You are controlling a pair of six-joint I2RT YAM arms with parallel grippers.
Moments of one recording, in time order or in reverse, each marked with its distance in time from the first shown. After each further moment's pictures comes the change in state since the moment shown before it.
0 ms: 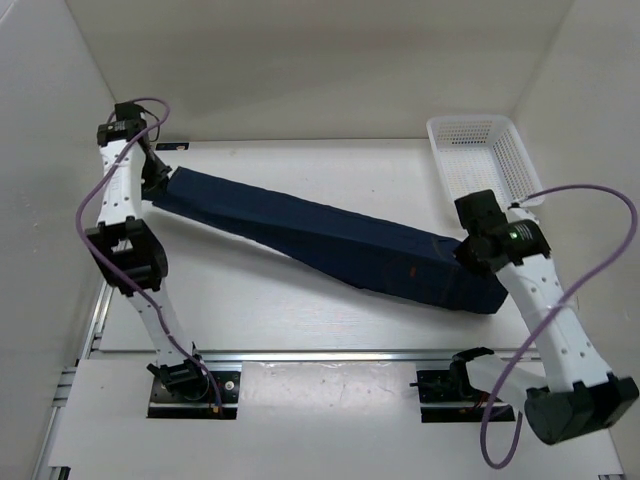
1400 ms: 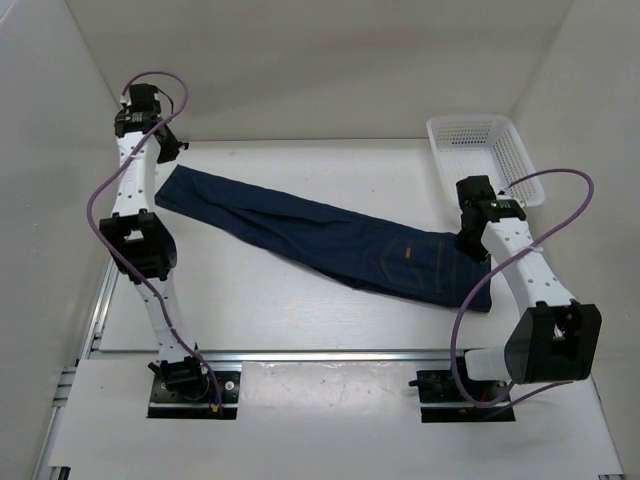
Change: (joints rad) left arm -0.092 0.207 0.268 0.215 0.008 0.101; right arm -0.190 0.335 -0.048 0.299 0.010 -0.272
